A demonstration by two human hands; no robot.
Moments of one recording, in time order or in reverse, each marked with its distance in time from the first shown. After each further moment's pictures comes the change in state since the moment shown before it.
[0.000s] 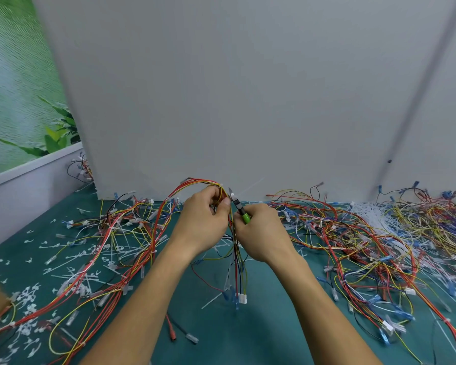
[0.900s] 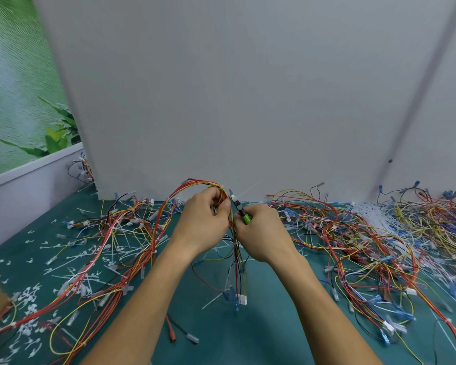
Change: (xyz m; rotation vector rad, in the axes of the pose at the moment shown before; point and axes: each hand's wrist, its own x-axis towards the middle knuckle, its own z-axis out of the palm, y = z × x) left_hand 0.000 -0.001 0.000 0.028 -0.004 0.001; right_hand 0.000 0.001 -0.001 -0.020 0.001 -0.007
